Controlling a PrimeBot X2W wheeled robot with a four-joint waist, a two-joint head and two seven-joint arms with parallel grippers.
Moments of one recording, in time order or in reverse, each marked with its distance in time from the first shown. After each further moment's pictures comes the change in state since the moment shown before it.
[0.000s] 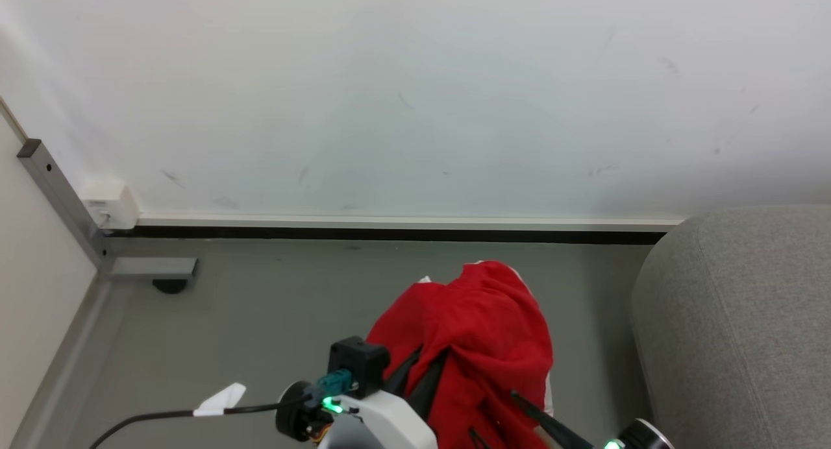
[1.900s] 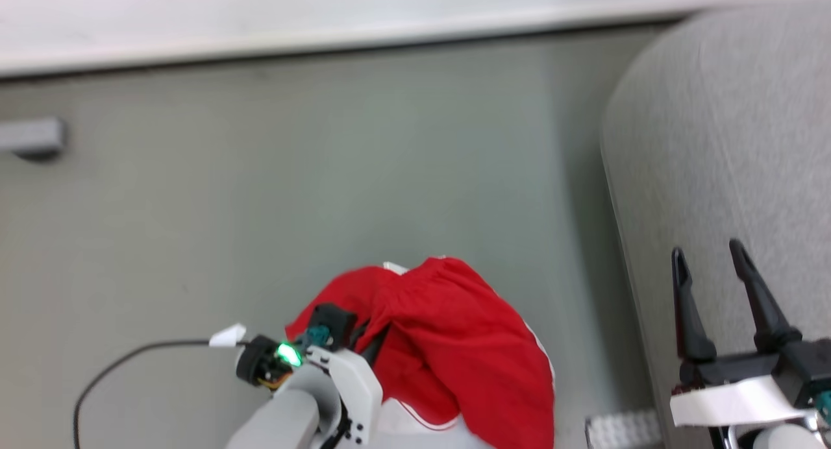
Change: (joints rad) left arm -0.356 -0.131 -0.039 0.927 0.113 -0.287 -0.283; right arm -0.124 -0.001 -0.479 -0.151 0.226 0.000 0.000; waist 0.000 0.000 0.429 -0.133
